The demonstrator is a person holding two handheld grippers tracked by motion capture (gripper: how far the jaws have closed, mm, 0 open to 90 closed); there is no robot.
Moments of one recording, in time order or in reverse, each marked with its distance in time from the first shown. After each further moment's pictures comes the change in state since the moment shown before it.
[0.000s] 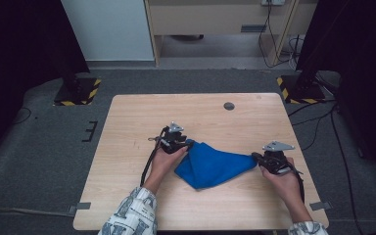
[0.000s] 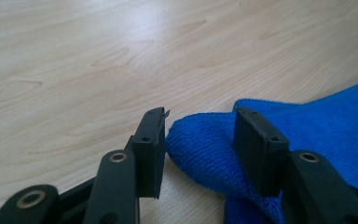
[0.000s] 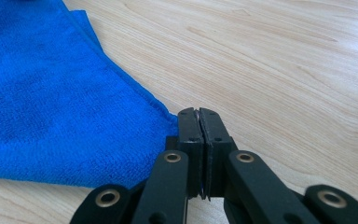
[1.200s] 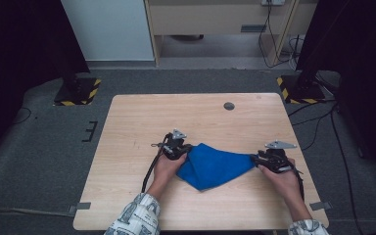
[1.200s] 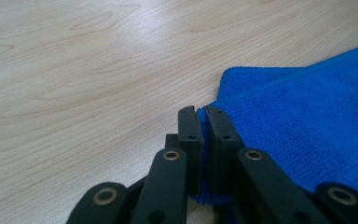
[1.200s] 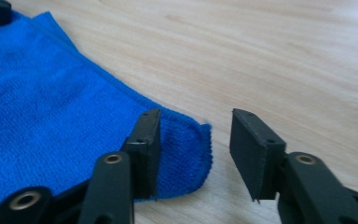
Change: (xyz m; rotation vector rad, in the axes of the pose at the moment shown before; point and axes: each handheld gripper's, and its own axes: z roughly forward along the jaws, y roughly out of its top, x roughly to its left) left arm -0.012 -0.018 0.001 0.021 0.012 -0.001; right arm -0.014 -0.008 0.014 0.017 -0.002 0.105
